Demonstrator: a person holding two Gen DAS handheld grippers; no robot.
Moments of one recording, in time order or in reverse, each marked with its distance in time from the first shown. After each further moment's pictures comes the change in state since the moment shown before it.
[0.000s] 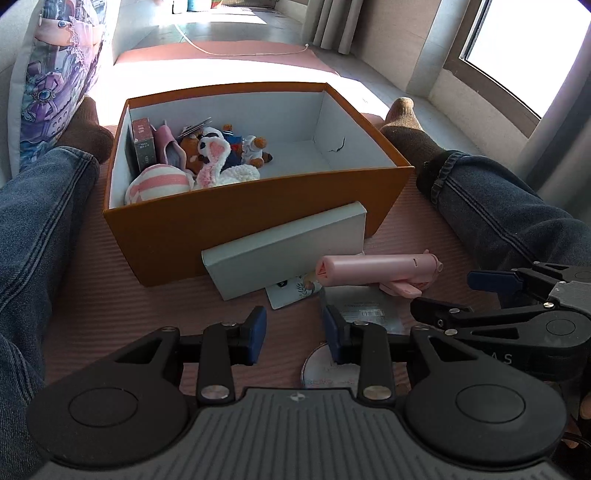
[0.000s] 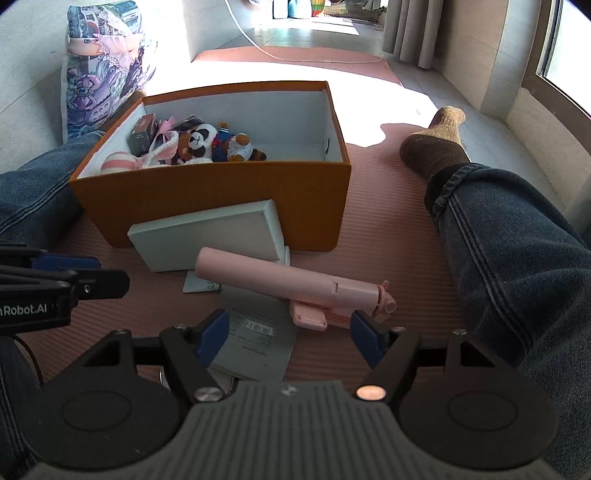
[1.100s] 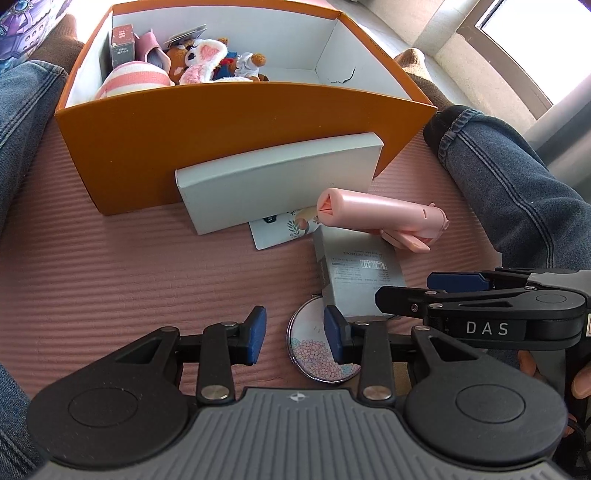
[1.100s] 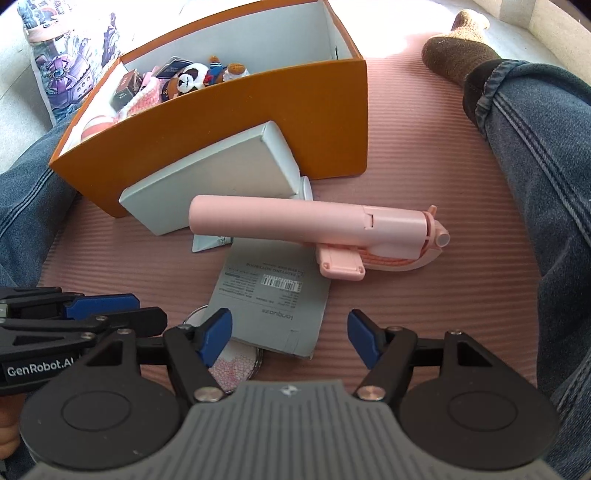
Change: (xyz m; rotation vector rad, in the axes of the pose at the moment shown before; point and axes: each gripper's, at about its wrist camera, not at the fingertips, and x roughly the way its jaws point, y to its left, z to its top) left arm 0.050 0.020 -0.013 -0.110 0.187 -0.104; right arm 0.057 -0.011 -0.002 0.158 0.235 0.180
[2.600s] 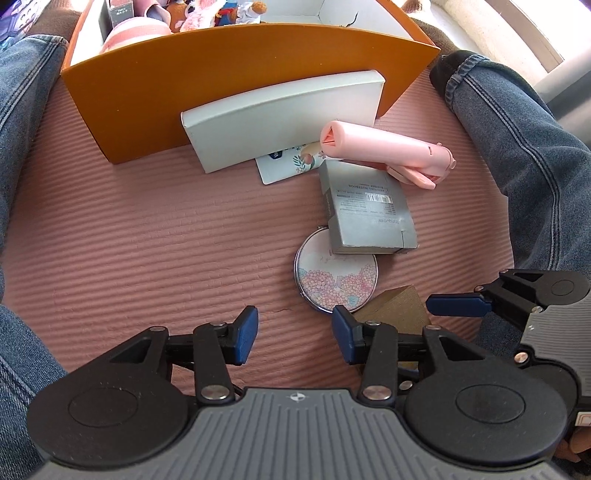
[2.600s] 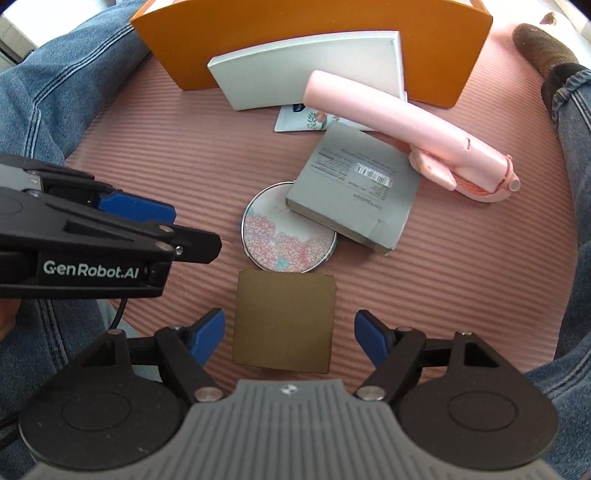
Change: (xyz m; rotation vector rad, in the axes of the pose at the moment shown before) left arm -0.005 0.002 -0.008 0.032 0.170 0.036; right arm 0.000 0.056 -0.044 -0.284 0.253 -0.009
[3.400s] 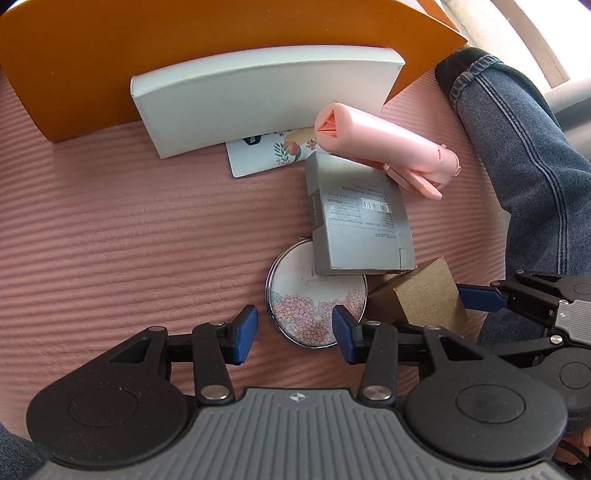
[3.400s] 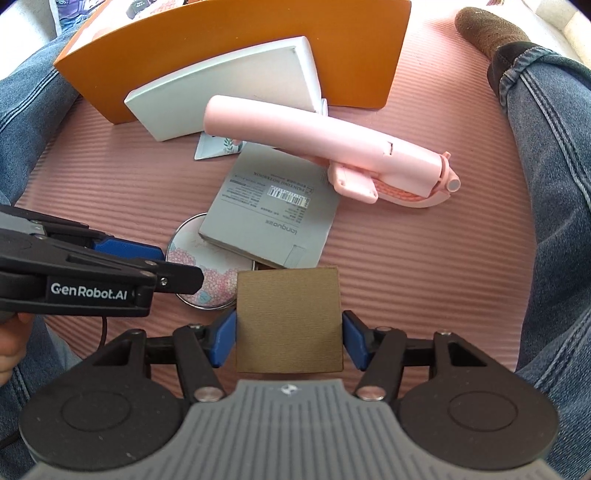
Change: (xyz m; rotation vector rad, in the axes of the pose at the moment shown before) left arm 0.053 0.009 0.023 -0.067 0.070 -0.119; right arm -0.005 -0.046 0.010 0.117 -0.038 -0.073
